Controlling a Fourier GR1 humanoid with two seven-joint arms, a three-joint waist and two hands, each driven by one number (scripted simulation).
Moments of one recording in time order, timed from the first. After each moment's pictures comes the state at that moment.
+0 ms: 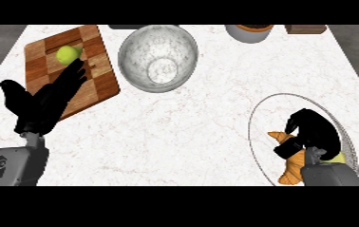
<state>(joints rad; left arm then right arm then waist) -0.21 0.33 0.05 -1.49 0.19 -0.13 0.27 -0.11 -0.24 0.06 -1.56 0.91 0.26 0.81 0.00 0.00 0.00</state>
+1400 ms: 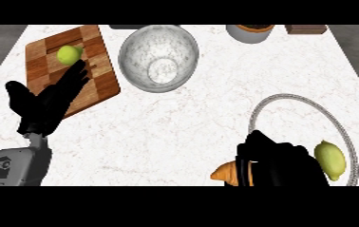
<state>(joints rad) -0.21 0.30 0.06 -1.50 0.15 -0.14 0.27 -0.24 -0.02 0.64 -2.30 1.18 0.61 1.08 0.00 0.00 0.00</state>
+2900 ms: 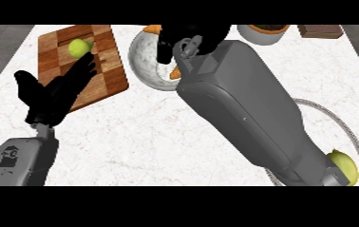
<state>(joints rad) -0.28 0.28 0.05 -1.47 0.15 -0.16 0.29 -1.21 -0.01 0.27 -1.32 0.86 0.29 1.12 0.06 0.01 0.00</state>
